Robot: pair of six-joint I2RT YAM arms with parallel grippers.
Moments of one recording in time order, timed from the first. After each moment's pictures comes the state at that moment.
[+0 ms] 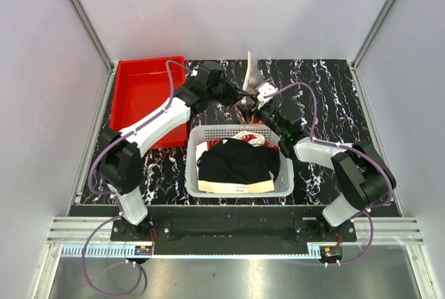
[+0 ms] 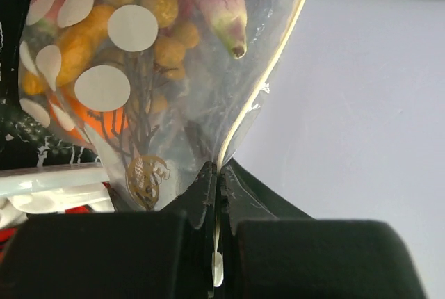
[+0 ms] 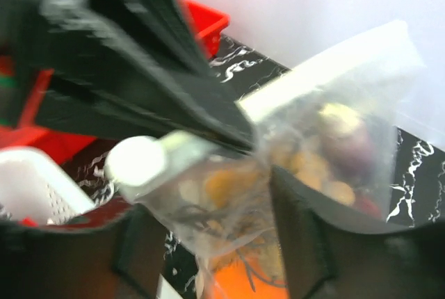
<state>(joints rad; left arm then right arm) -0.61 1.77 1.52 -0.30 0.11 -1.37 0.52 1.58 0.73 0.90 -0.22 -0.11</state>
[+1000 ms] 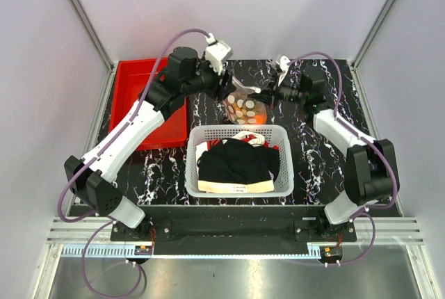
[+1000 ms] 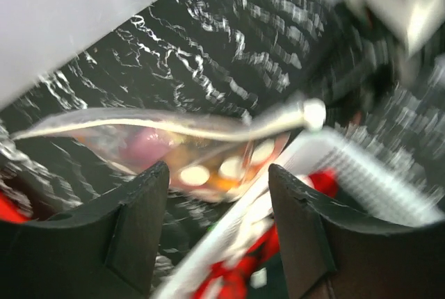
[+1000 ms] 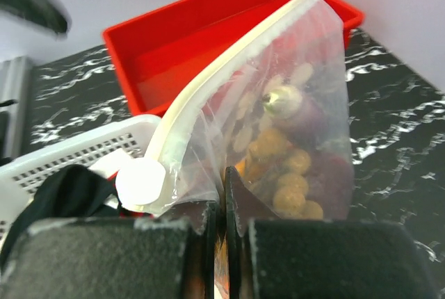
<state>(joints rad) -0.59 1.52 1.61 -0.40 0.26 0.01 0.25 1.57 1.05 0.43 -0.93 0.01</state>
